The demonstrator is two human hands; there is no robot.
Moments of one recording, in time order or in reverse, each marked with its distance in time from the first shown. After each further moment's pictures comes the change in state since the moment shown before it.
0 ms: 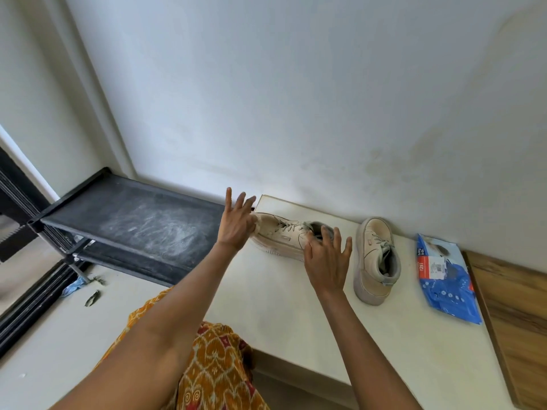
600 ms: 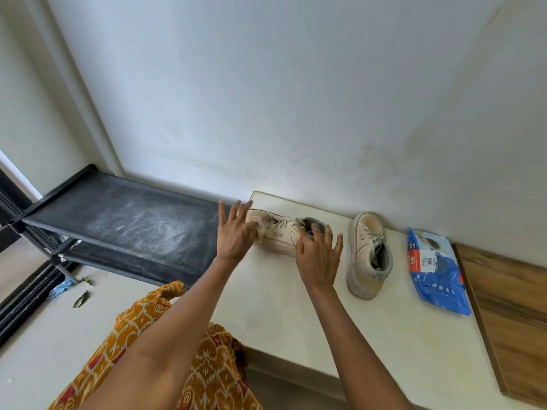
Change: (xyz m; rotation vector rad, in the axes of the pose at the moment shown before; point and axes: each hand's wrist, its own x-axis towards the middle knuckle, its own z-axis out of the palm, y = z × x) left_hand -0.020 0.031 0.019 -0.293 0.152 -0.109; right_hand 0.000 -0.005 -0.001 0.031 -0.008 0.048
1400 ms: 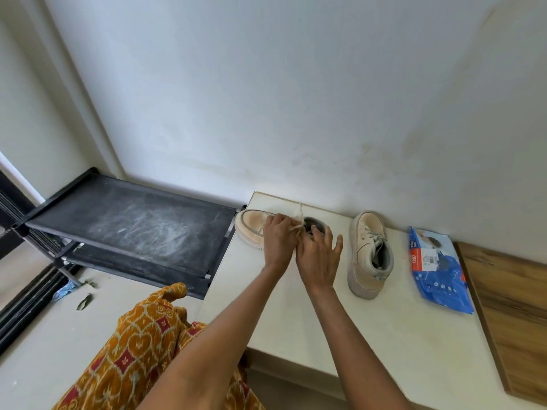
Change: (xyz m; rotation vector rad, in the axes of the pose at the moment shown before) left_hand 0.014 0.104 0.002 -0.732 0.089 -0.389; right_hand -0.001 -0.003 0.000 0.061 0.002 0.026
